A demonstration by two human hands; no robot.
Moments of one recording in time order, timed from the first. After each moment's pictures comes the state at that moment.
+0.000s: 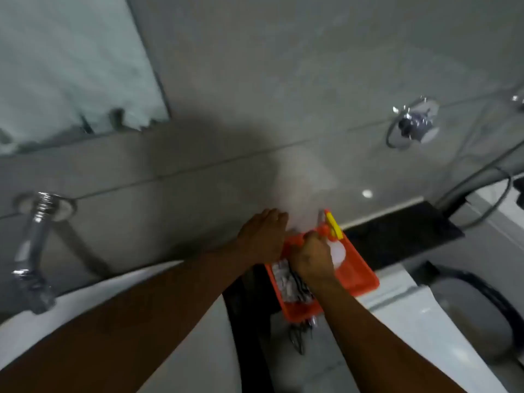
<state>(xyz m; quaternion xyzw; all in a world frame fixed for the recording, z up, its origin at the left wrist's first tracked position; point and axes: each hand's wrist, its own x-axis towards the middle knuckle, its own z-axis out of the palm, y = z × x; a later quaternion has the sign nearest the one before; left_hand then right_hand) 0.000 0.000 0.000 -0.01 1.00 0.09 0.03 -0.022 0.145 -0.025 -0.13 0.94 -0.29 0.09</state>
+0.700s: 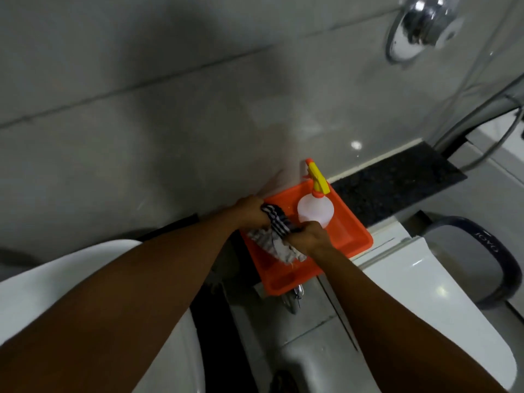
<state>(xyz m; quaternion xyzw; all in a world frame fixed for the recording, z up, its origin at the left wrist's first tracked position) -0.069 0.012 -0.135 -0.19 0.88 0.35 0.26 -0.080 0.195 -0.158 -0.03 0.87 -0.35 0.34</state>
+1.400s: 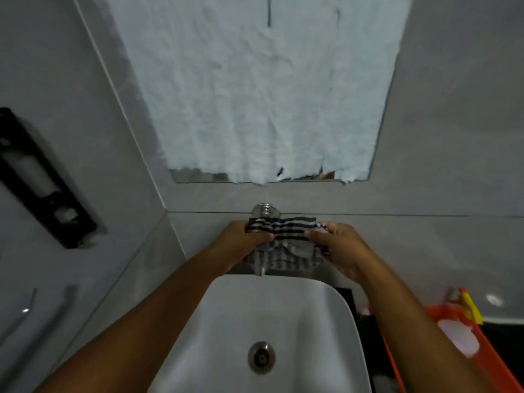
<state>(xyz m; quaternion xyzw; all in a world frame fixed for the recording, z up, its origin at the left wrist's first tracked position) 0.295 -0.174 0.177 -0.38 0.71 0.57 -0.16 0.119 -0.028 0.159 -0.23 0.61 -0.63 0.42</state>
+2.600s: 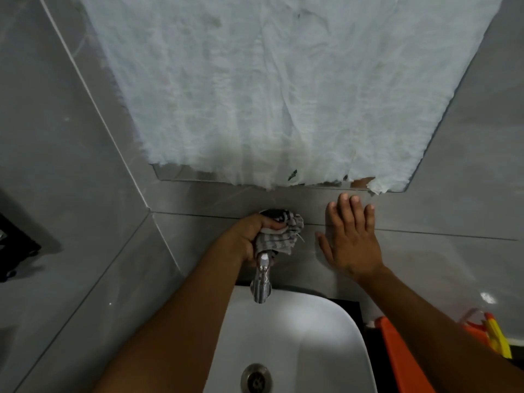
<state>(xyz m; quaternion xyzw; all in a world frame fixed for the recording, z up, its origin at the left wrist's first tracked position) 0.217 -0.248 0.149 -0.42 0.48 0.77 -0.01 0.019 -0.110 0.061 -0.54 0.70 -0.18 -0.42</state>
